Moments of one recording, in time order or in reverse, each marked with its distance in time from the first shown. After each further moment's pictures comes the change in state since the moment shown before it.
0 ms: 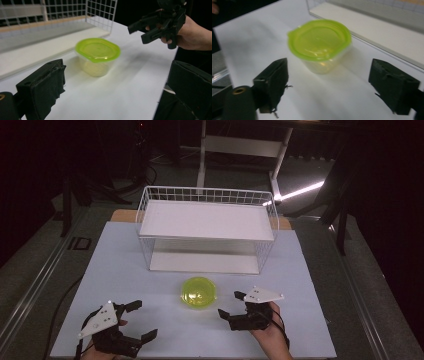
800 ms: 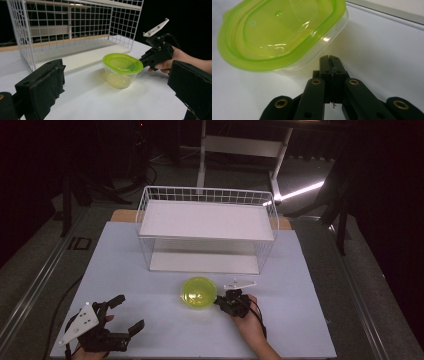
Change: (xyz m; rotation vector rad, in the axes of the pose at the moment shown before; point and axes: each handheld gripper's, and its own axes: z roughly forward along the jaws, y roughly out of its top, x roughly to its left) left arm 0.015 -0.016 -0.025 -0.180 0.170 0.001; right arm -0.025 -0.014 0.081 0.170 -0.050 0.133
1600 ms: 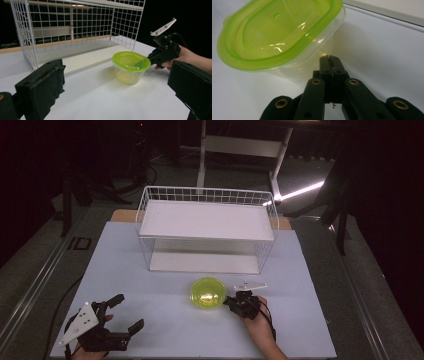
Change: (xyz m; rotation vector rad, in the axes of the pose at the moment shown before) left arm 0.000 0.001 0.000 0.000 0.019 0.003; right arm -0.014 -0.010 -0.016 -0.007 -0.026 0.019
